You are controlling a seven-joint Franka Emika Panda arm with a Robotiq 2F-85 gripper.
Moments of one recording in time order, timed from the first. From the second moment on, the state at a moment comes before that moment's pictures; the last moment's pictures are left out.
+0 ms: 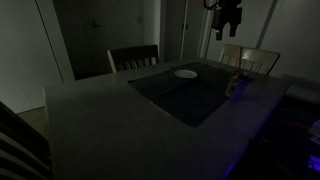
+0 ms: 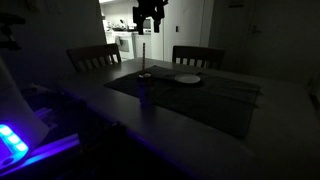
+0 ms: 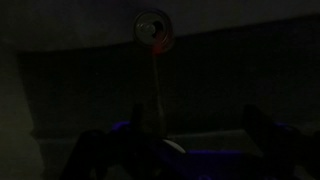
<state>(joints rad) -0.03 -0.15 -0.04 -2.35 -0.15 2.12 0.09</state>
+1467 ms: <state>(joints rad) -0.06 -0.01 -0.06 -2.35 -0.17 2.07 0.30</state>
